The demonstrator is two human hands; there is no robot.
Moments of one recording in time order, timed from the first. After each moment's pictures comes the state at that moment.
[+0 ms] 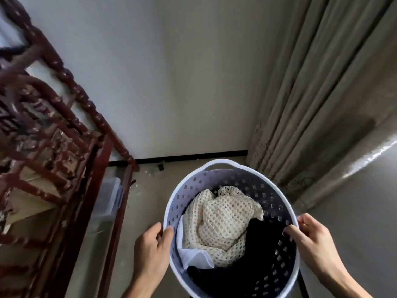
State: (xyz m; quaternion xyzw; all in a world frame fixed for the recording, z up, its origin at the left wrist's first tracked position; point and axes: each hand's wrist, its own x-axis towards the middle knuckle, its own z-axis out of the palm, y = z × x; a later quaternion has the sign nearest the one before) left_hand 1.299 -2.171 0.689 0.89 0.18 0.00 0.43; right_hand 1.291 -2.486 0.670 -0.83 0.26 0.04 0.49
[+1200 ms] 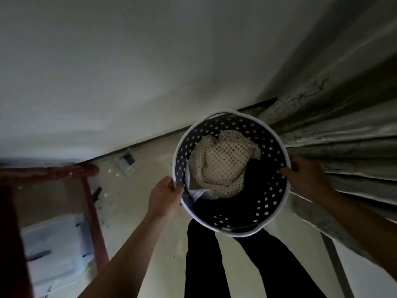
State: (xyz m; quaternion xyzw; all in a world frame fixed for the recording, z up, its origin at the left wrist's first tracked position) left_hand 1.896 -2.200 0.347 0.86 0.19 -0.36 0.30; right_hand 1.838 -2.519 0.336 -0.83 0.35 0.27 0.33
